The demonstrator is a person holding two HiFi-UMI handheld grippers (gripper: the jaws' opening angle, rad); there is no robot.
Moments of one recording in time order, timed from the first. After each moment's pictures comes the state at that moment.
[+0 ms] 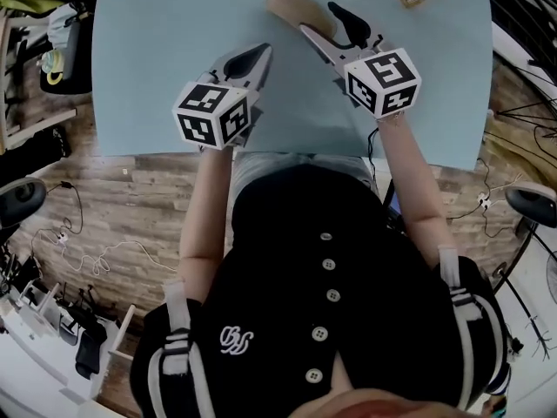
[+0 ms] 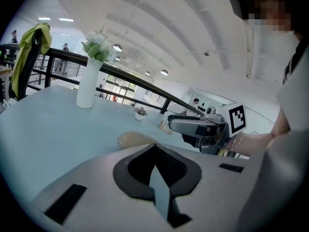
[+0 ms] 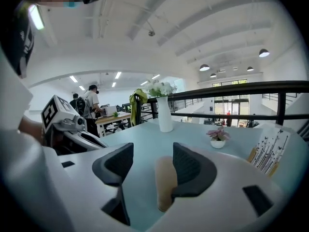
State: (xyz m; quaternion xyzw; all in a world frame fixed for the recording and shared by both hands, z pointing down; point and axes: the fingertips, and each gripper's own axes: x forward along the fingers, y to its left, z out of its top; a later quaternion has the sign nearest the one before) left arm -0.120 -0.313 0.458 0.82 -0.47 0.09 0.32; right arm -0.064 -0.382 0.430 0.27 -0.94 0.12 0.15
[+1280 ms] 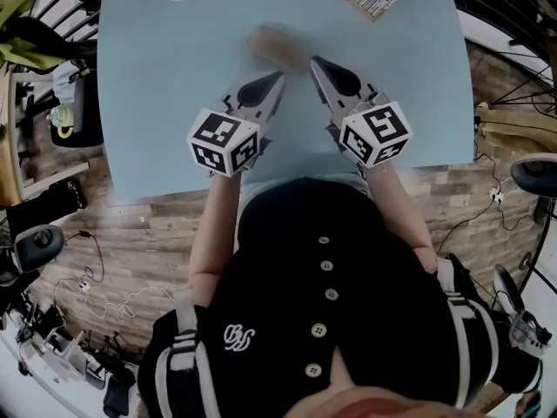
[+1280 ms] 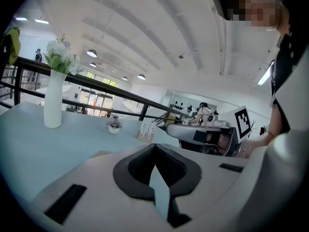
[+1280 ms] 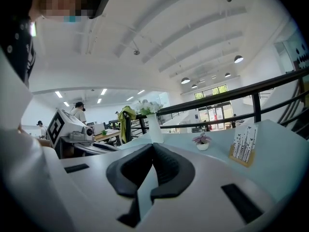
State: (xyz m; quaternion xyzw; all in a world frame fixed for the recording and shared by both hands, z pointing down) left arm -0.056 -0.320 0.404 0.89 -0.38 0.08 0.23; right arm -0.010 -0.346 0.378 0.36 -0.92 0.14 0.05
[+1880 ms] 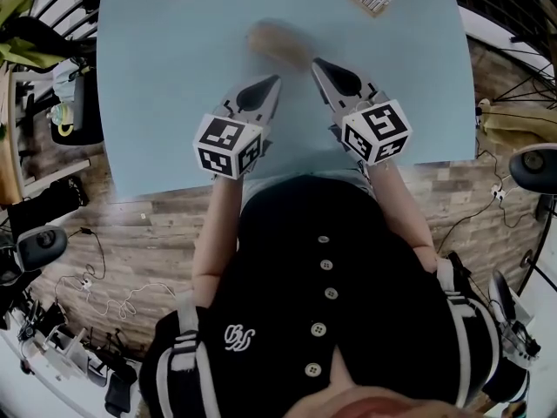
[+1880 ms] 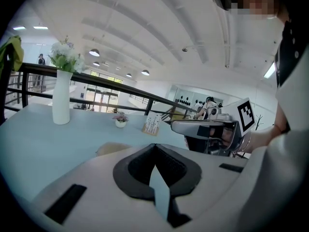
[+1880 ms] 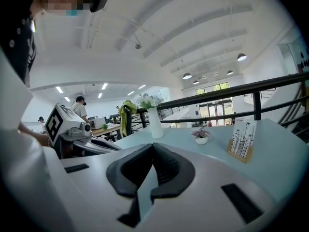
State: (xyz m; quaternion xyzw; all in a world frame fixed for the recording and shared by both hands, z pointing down) left arm -0.064 -0.310 0.424 0.88 -0.41 0.11 0.23; right arm -0.007 -0.339 0.395 0.35 -0.92 0.14 0.08
